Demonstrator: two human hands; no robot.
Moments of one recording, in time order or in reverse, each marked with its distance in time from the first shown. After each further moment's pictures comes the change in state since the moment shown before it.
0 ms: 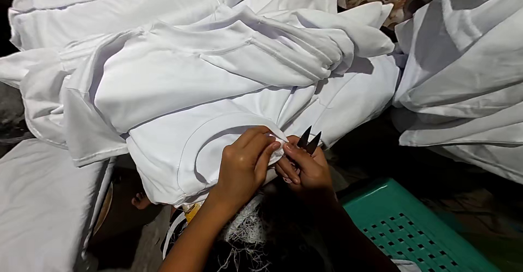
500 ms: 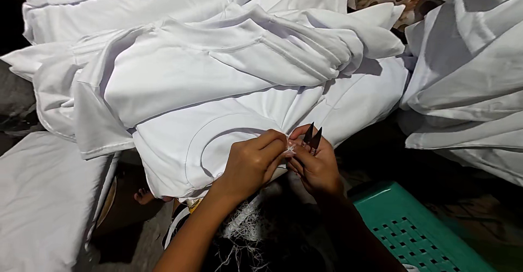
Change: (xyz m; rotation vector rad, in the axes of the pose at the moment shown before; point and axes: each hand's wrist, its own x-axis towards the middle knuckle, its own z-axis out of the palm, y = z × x) left_hand -0.003 -0.014 0.001 0.032 -0.146 0.207; right_hand 0.006 -0.001 -0.009 -0.322 0.062 -0.090
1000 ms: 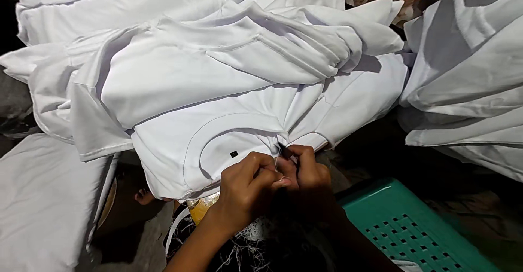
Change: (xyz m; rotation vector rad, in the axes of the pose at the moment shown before) left_hand -0.032 0.025 -0.007 0.026 0.162 -0.015; right_hand -0.026 0.009 0.006 -1.101 0.094 -0.643
